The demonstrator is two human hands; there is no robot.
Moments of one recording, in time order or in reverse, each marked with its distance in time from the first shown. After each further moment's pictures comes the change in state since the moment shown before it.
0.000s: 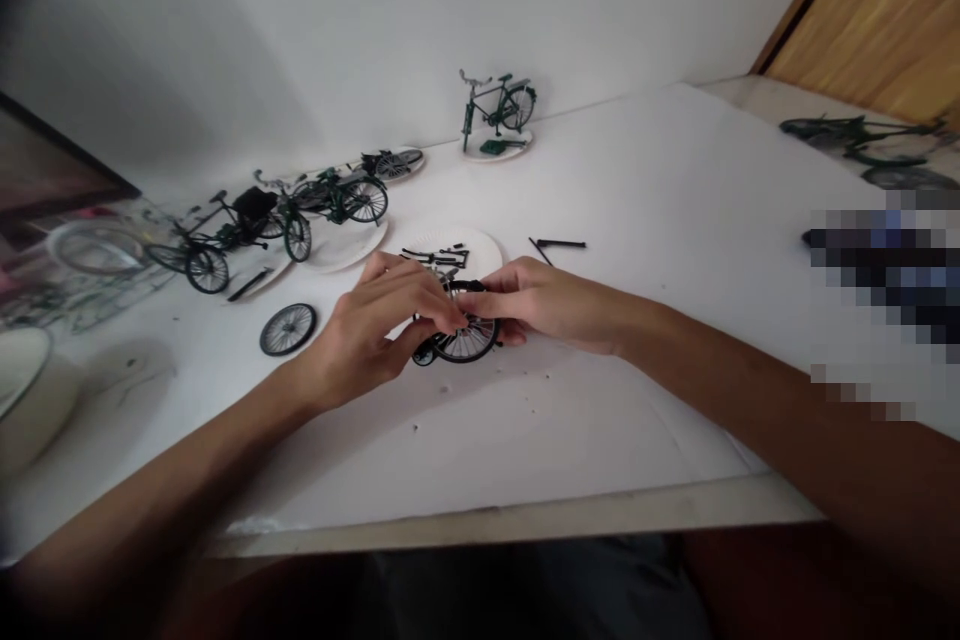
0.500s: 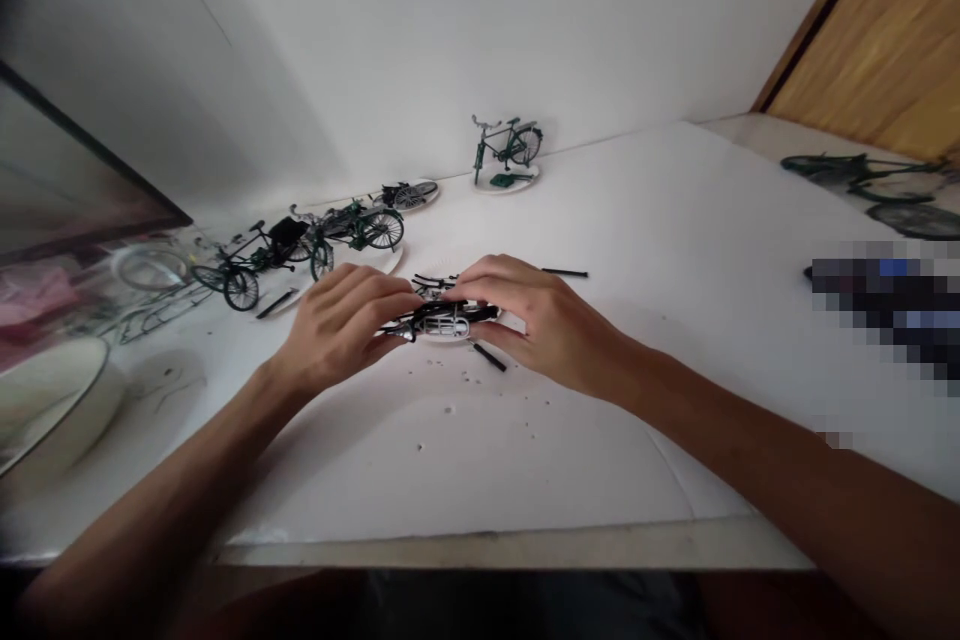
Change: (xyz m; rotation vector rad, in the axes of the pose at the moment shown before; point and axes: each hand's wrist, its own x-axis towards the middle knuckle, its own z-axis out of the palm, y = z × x) left_hand -0.008 -0.026 -0.034 0.617 0.079 0.280; right_hand -0.005 -0.001 0.004 -0.626 0.308 -0.748
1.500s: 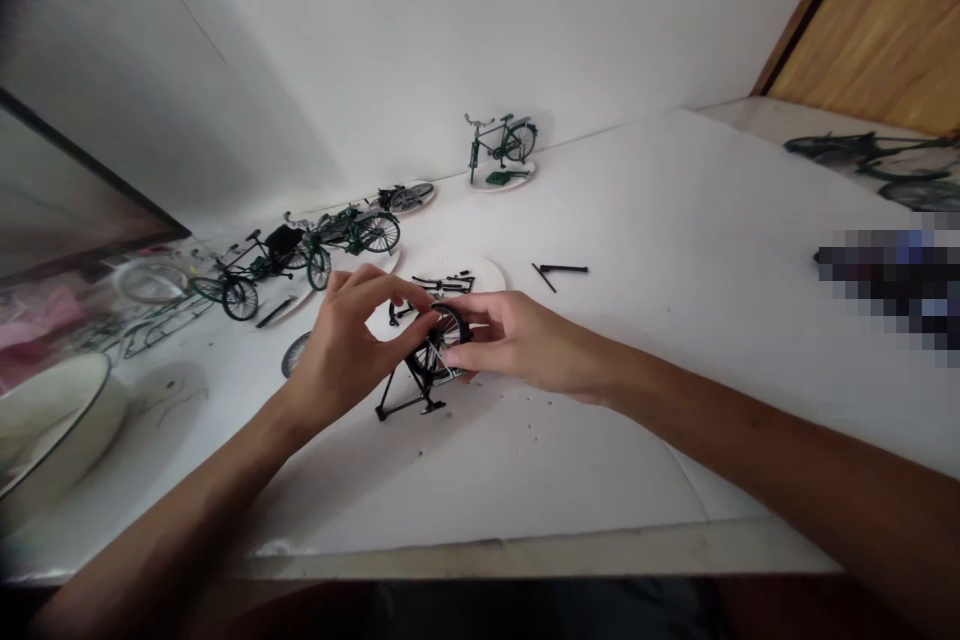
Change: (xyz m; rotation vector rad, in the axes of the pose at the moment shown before) left_hand 0.023 0.035 0.000 -0.347 -0.138 -0.734; right_hand 0.003 -0.010 0.015 0.748 -0.211 0.656
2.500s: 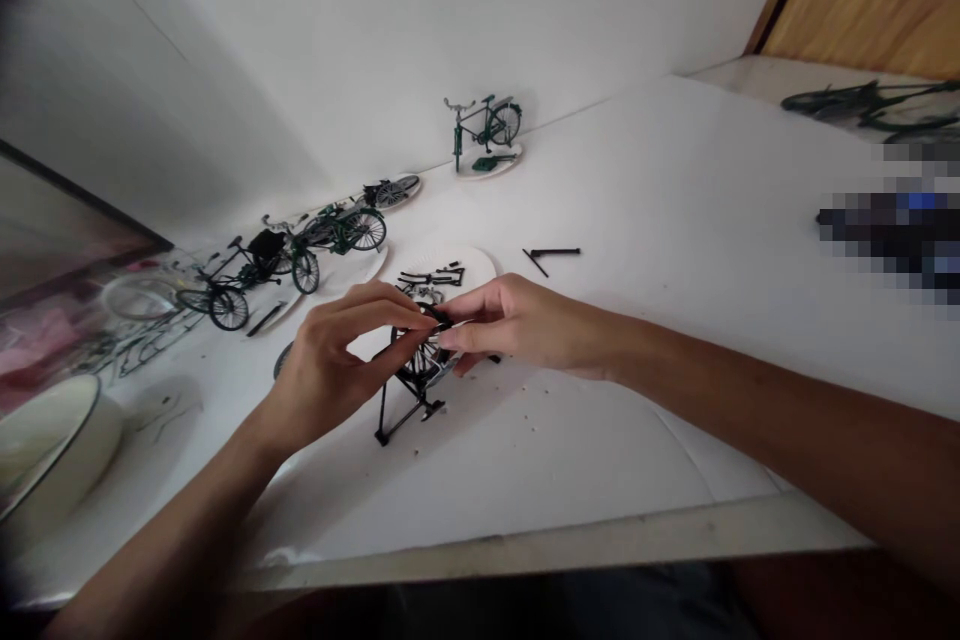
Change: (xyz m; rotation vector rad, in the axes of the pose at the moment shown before) left_hand -0.004 0.003 -0.006 -0.277 -0.124 0.158; right_hand 0.002 0.008 -0.012 0.057 -0.119 -0.084
